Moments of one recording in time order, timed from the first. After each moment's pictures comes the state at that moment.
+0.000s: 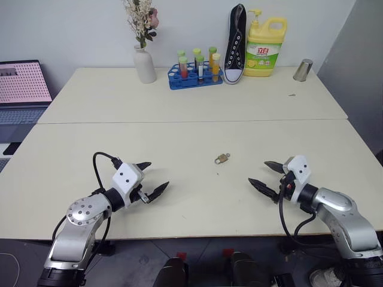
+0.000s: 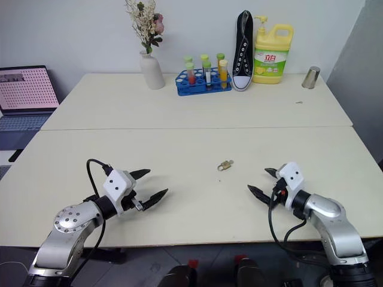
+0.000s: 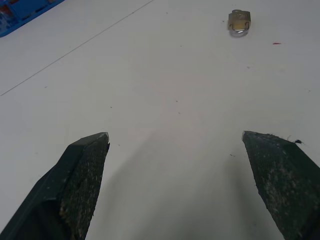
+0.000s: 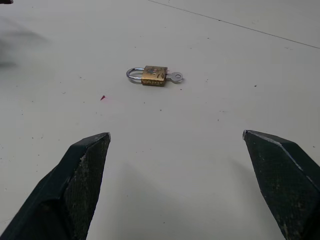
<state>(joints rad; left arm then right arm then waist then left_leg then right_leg) 0.02 0.59 0.08 -0.20 -0.20 0.16 -0.73 -0.06 -0.55 -0.05 -0.23 0.33 0.37 0.73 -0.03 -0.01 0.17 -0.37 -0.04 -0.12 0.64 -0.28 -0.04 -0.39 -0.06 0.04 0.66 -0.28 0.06</state>
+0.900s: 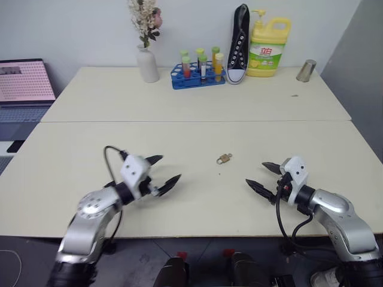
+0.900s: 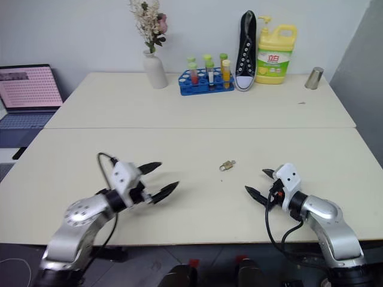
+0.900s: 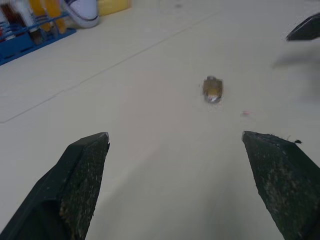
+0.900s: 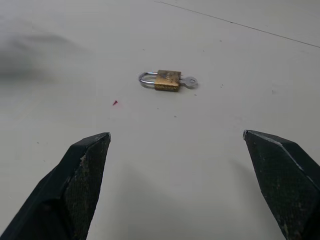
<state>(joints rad) -0.19 0.46 -0.07 -0.21 -0.26 0.27 -0.71 -0.01 -0.55 -0.04 -0.41 0.37 0.51 0.66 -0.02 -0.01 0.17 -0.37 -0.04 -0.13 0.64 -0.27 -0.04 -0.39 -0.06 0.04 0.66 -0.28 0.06</state>
